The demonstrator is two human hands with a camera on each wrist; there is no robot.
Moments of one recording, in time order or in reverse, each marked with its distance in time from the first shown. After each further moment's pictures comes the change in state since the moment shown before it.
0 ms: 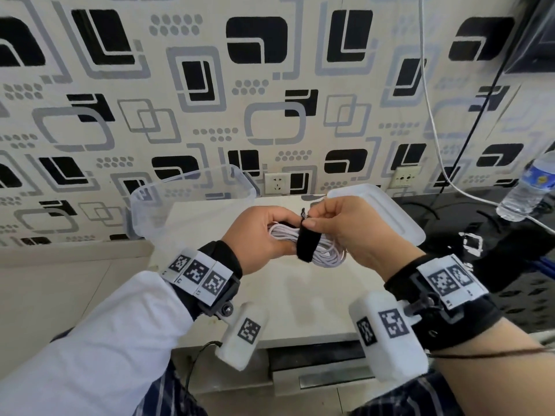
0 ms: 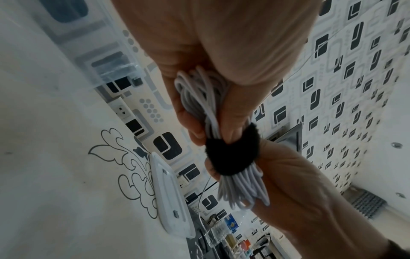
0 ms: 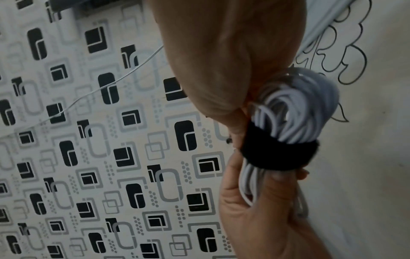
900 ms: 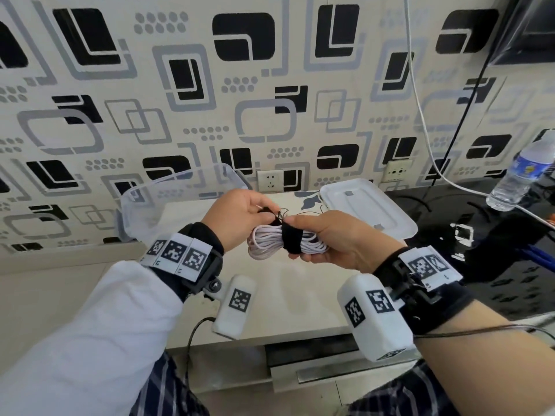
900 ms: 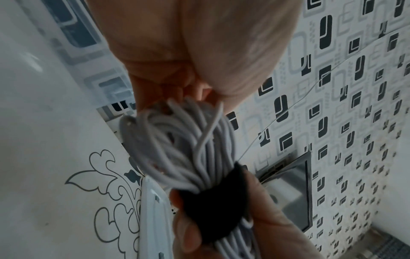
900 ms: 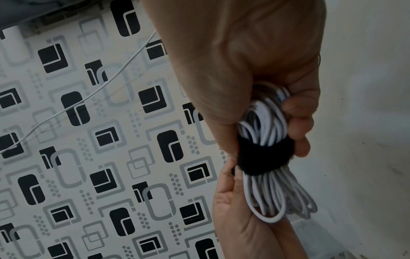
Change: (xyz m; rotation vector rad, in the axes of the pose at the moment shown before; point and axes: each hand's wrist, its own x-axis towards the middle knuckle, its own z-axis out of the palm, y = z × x) left_hand 0.017 -0.007 -0.023 0.056 0.045 -0.185; right_hand -0.005 0.003 0.011 0.151 -0.206 0.330
